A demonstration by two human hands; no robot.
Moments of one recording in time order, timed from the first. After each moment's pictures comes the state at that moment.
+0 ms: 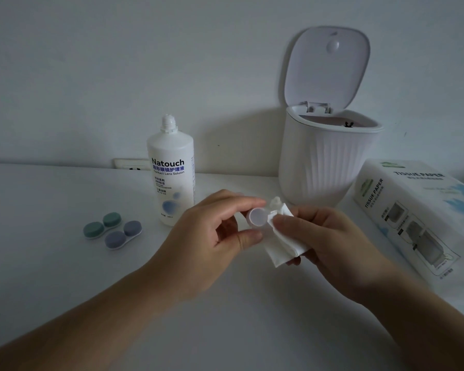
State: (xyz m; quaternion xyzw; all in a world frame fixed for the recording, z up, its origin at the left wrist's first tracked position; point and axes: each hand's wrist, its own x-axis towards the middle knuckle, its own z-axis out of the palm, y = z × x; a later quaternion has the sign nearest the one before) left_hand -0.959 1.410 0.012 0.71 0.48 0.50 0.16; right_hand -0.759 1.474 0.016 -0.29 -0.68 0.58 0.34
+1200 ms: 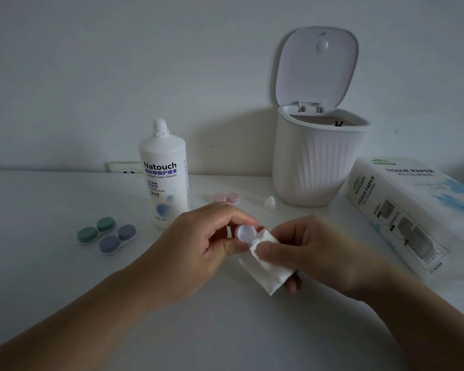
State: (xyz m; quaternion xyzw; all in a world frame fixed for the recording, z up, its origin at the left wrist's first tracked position) left_hand -0.968 1.406 0.016 0.76 0.46 0.43 0.16; right_hand -0.754 1.470 0.023 -0.30 -0.76 0.54 0.21
